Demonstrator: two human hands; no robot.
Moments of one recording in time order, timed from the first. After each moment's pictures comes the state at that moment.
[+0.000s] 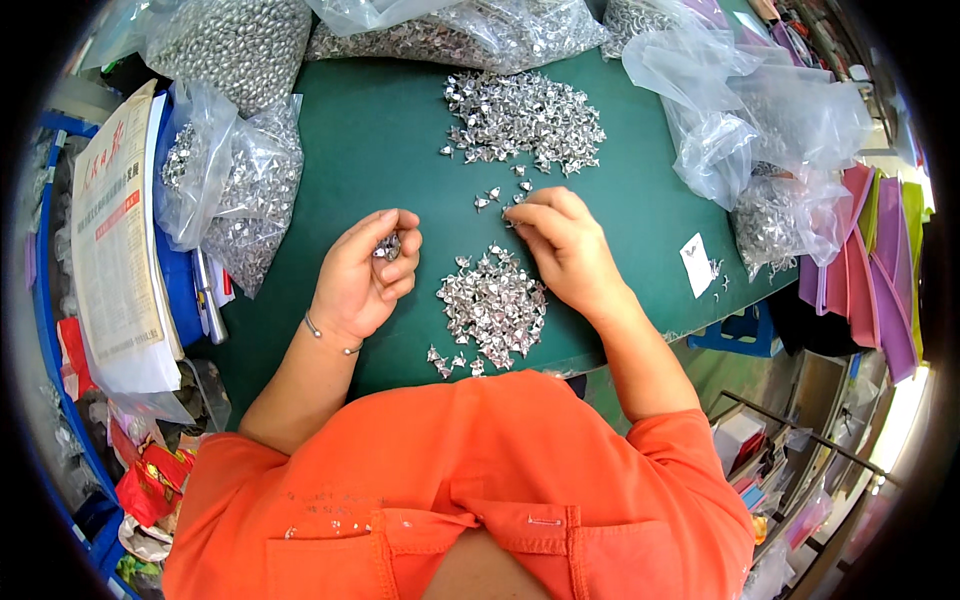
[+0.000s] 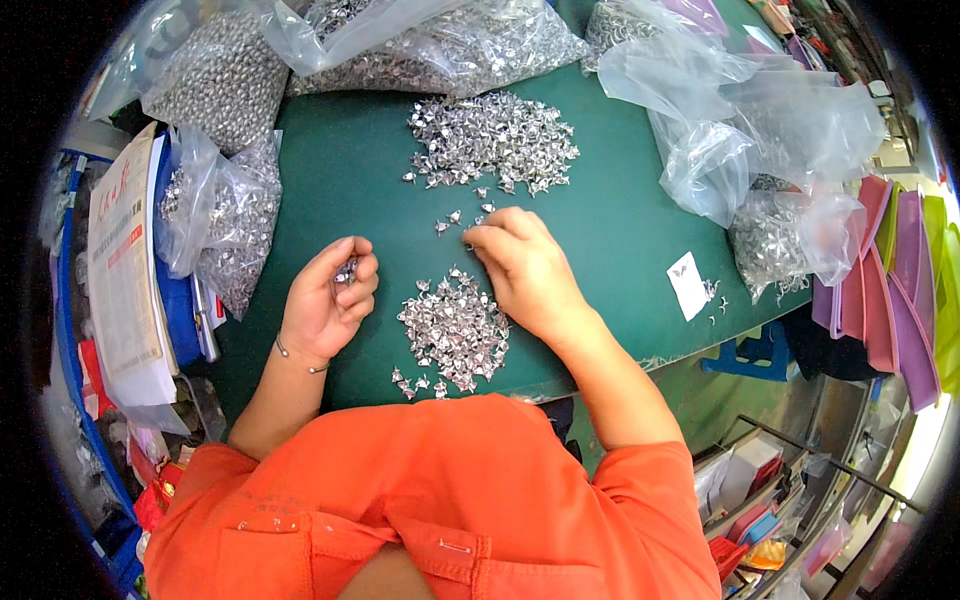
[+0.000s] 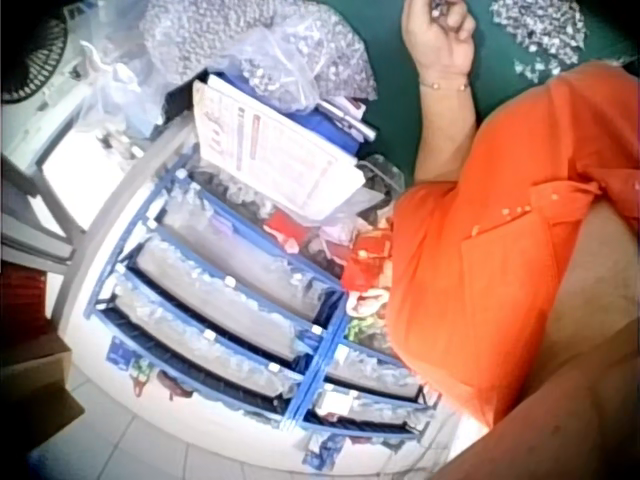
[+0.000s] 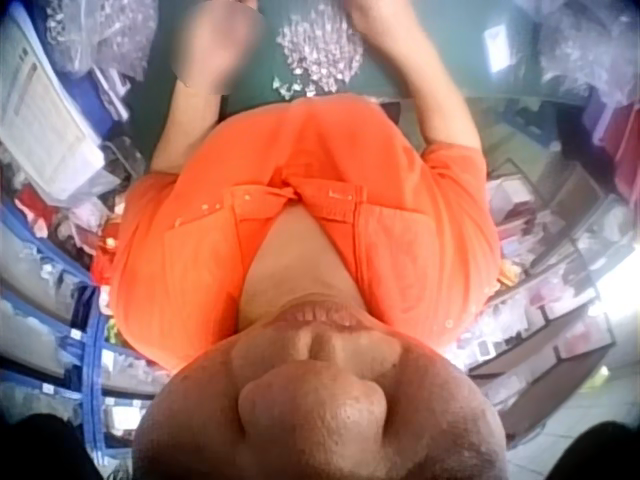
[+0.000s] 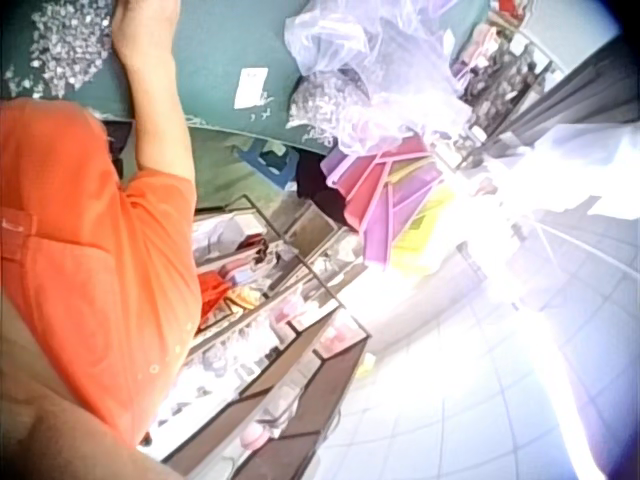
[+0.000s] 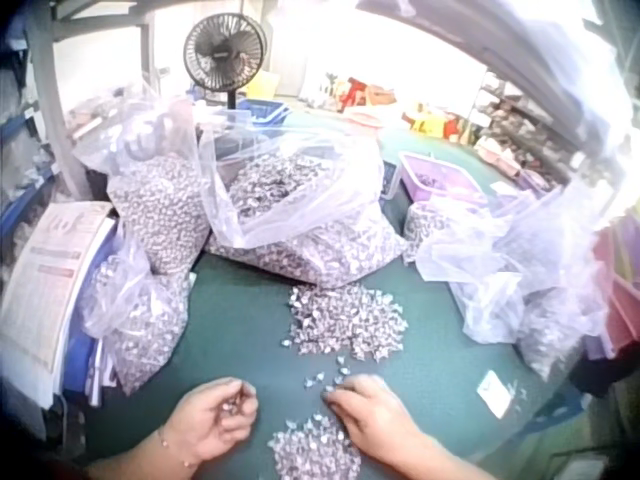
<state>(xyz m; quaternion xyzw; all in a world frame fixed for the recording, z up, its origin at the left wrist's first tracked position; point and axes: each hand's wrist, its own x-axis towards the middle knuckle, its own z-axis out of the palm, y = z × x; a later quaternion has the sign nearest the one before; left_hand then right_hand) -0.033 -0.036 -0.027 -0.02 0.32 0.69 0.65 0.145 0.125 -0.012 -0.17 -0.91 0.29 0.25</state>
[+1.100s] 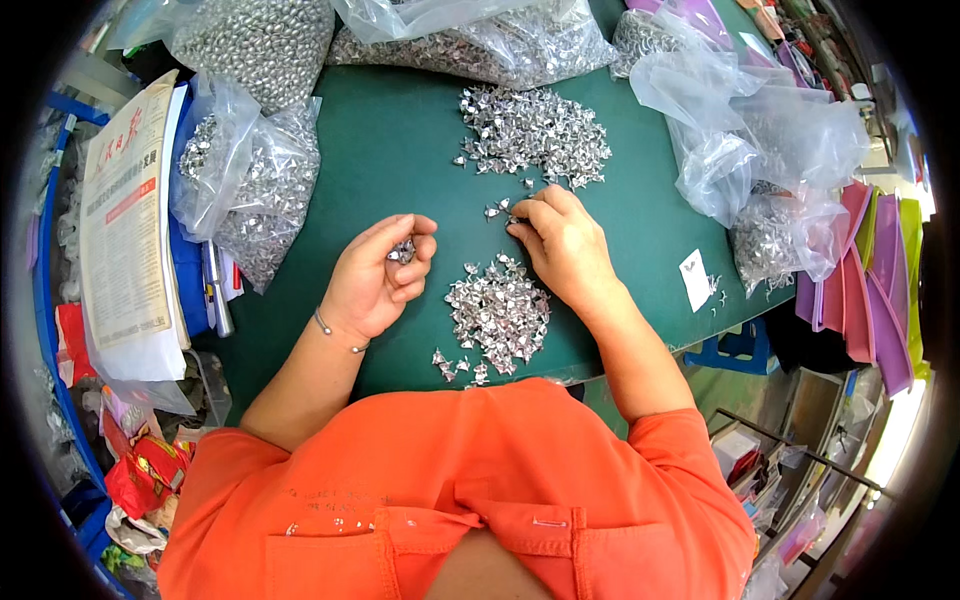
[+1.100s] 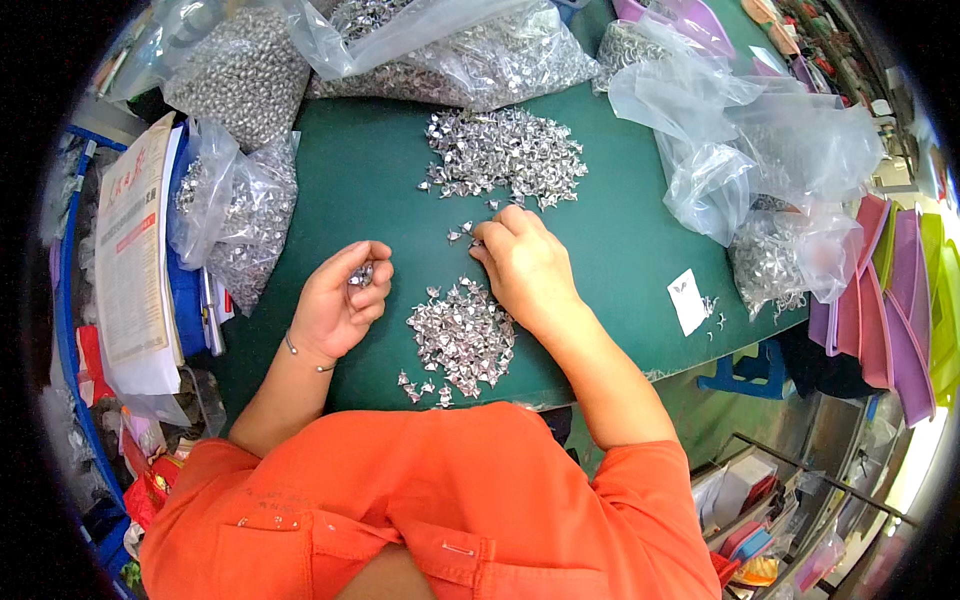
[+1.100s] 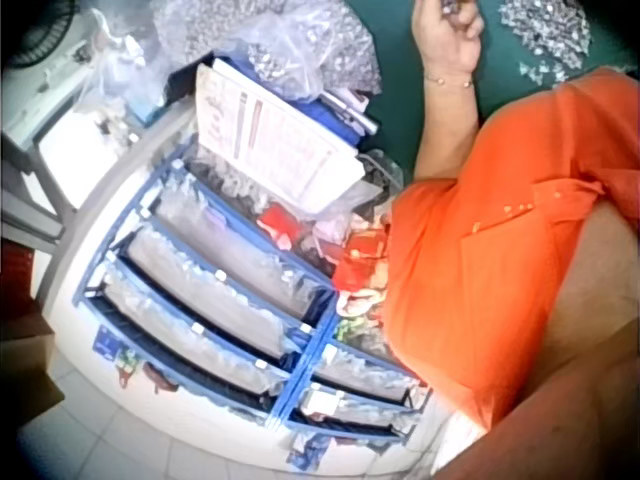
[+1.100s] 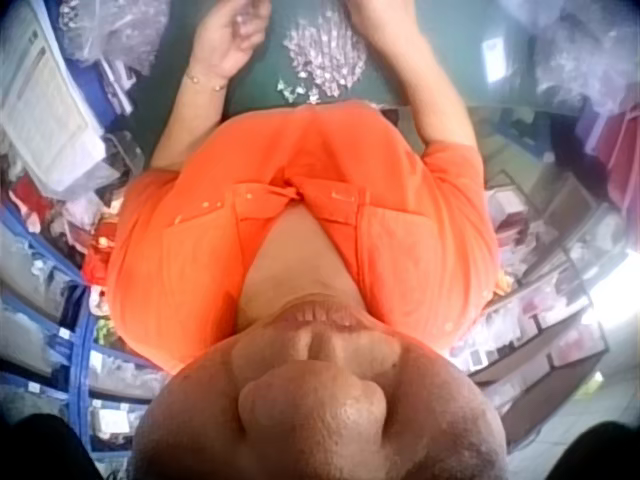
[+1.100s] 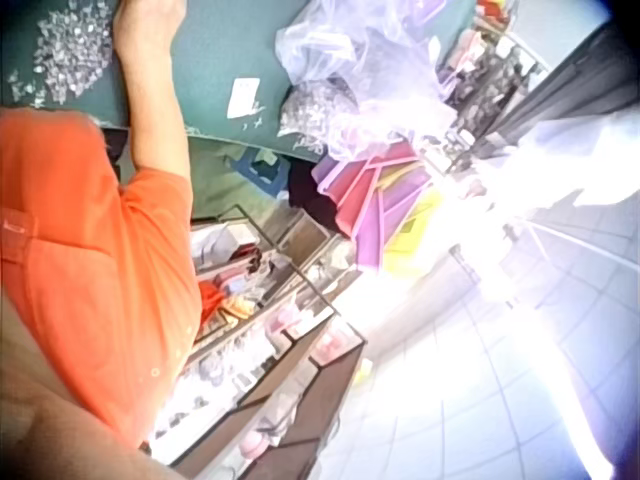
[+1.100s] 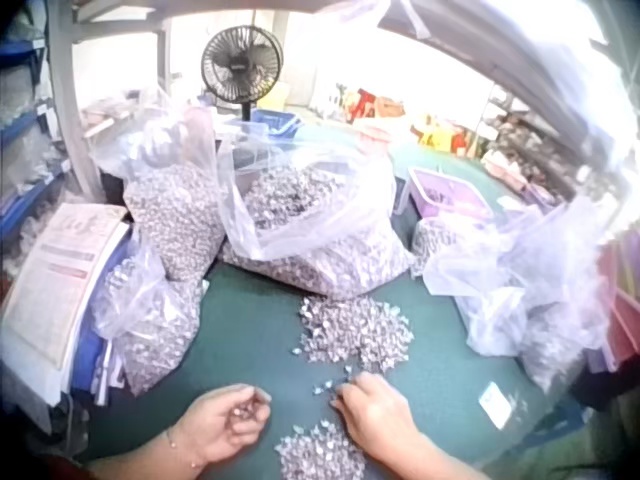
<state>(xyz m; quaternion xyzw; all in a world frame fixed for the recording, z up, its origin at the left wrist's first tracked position) -0.034 -0.037 -0.028 -0.01 0.31 0.69 0.66 0.129 0.127 -0.006 -0.18 -0.94 0.18 0.21</state>
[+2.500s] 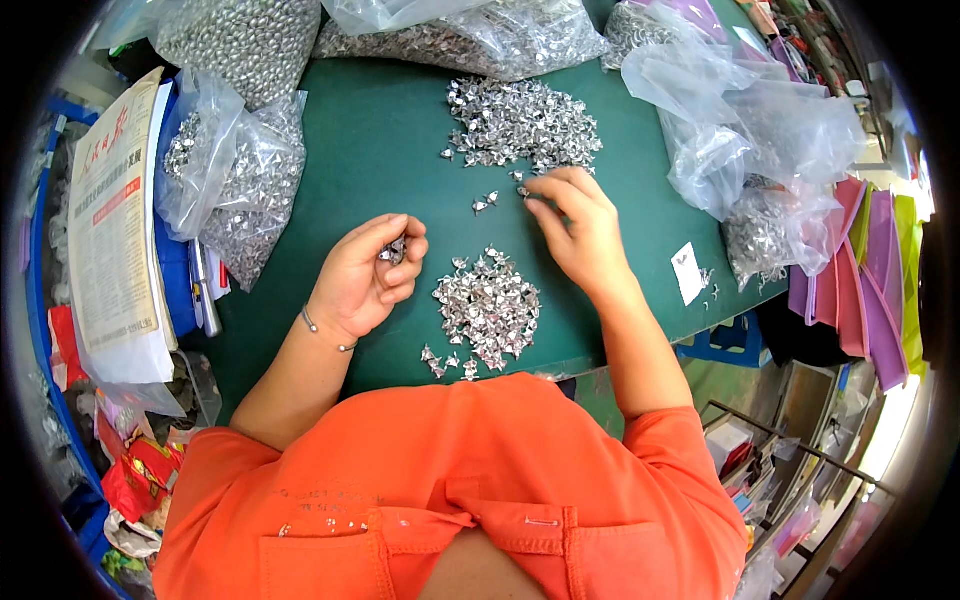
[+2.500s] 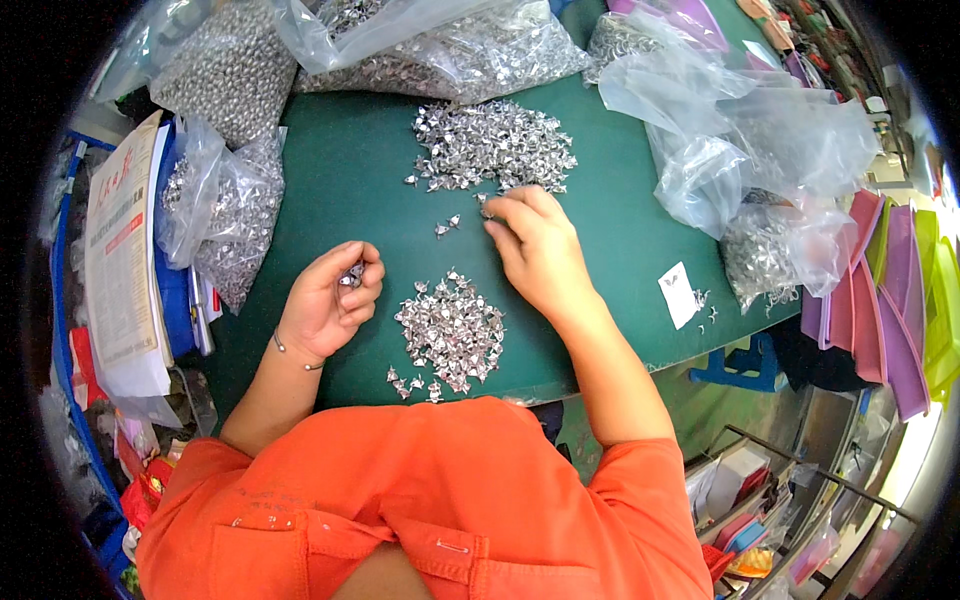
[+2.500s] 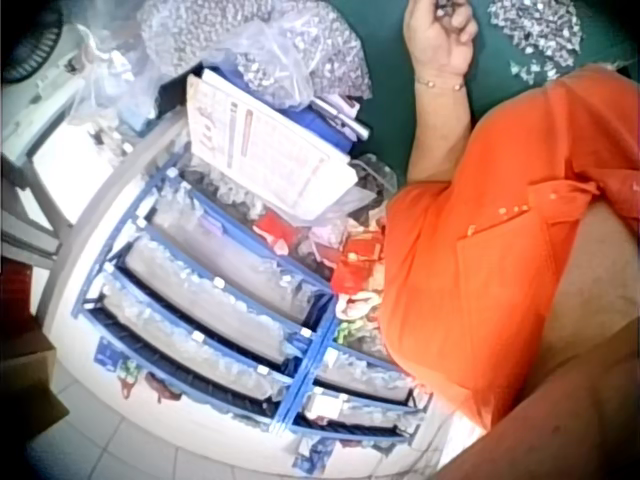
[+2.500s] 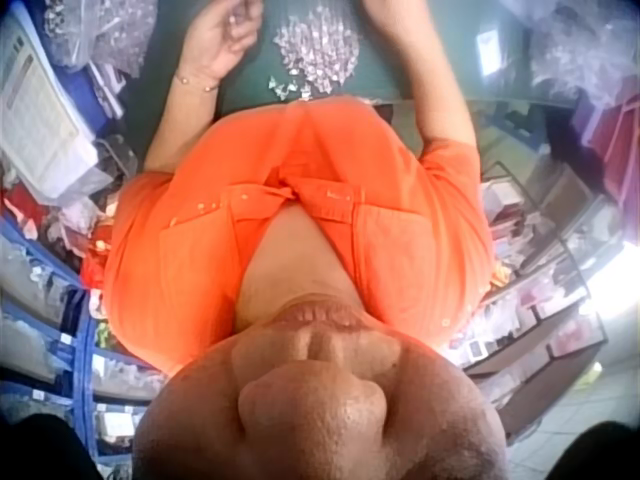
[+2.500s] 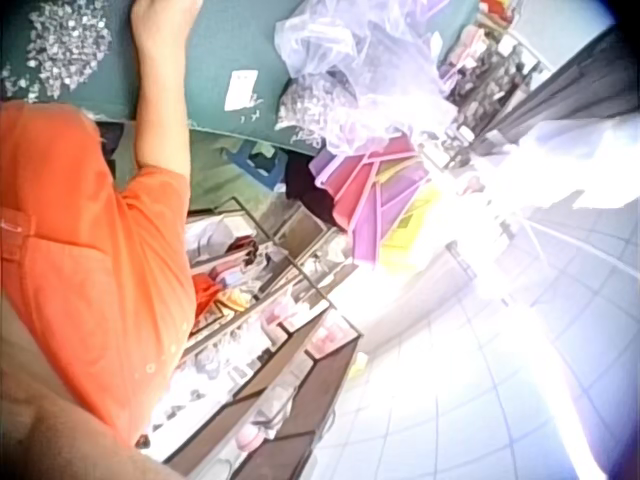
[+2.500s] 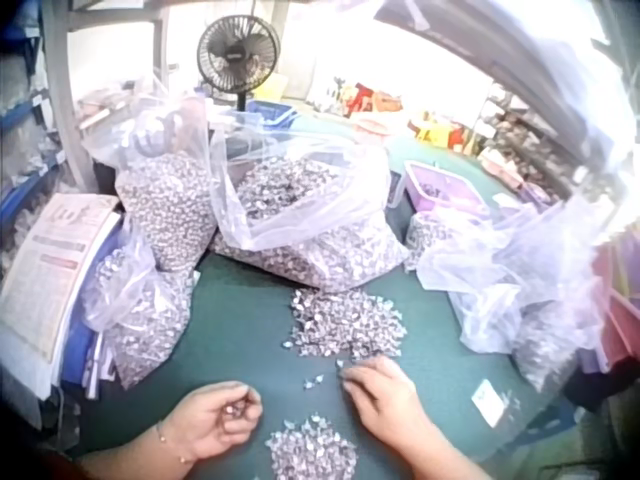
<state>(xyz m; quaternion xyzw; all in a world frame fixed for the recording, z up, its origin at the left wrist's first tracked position) -0.033 -0.036 -0.026 -0.01 0.30 0.67 0.68 0.140 0.147 -0.005 -0.19 -0.91 0.28 0.25</state>
